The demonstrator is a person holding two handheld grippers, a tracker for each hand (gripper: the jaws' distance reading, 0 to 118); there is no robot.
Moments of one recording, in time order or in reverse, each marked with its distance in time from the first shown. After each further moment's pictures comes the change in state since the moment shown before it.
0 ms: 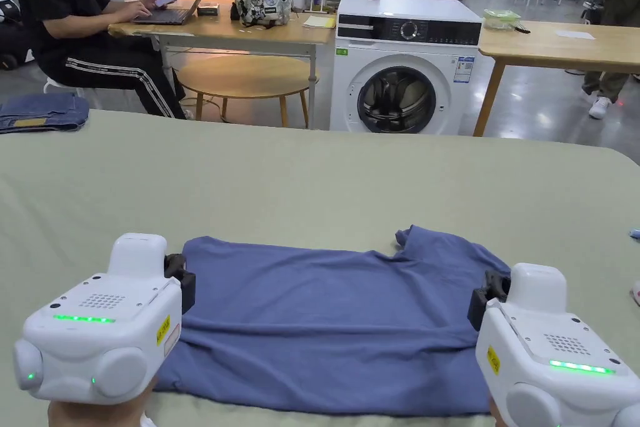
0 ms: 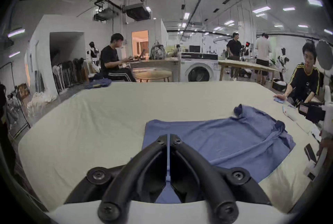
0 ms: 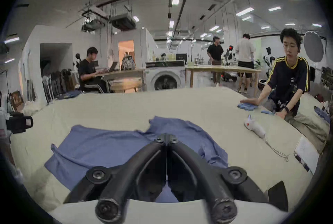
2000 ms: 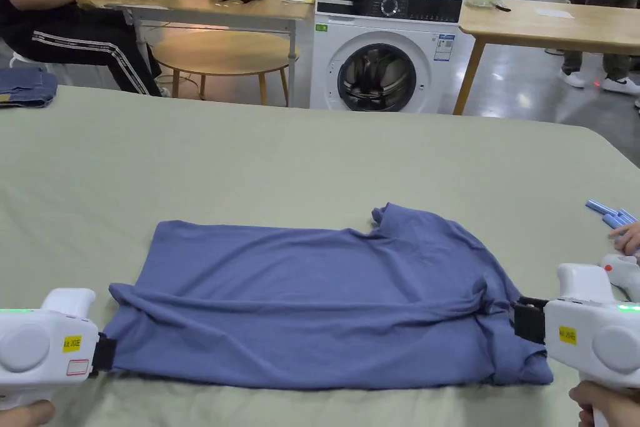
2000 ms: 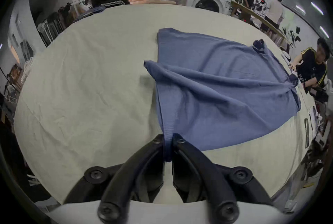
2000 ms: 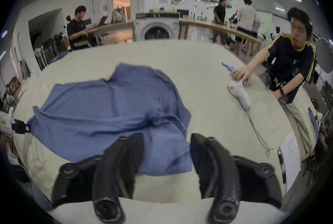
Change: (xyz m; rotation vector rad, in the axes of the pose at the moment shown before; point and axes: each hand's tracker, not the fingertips) left arm -0.063 -0.059 -0.041 -0.646 -0.042 0.055; right arm 0.138 -0.009 -0.059 -0.529 -0.034 0.076
